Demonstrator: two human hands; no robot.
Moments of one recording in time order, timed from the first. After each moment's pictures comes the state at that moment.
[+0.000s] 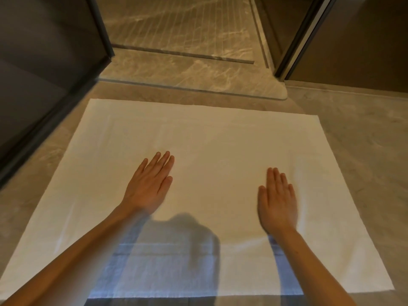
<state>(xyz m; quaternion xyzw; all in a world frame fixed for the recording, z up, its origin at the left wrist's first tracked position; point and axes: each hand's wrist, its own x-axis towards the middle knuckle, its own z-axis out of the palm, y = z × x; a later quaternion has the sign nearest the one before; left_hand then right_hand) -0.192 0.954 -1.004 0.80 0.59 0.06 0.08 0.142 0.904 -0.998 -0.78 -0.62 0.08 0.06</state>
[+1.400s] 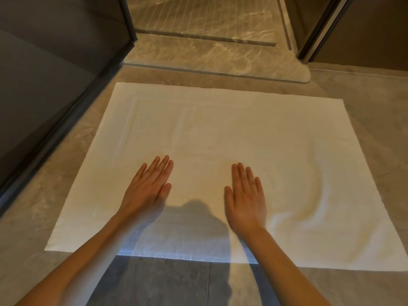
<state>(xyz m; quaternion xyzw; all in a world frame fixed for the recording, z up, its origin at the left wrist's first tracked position) -0.244 0.875 -1.007 0.79 0.60 0.05 0.09 0.027 0.857 -0.999 -0.69 -0.71 0.12 0.06</state>
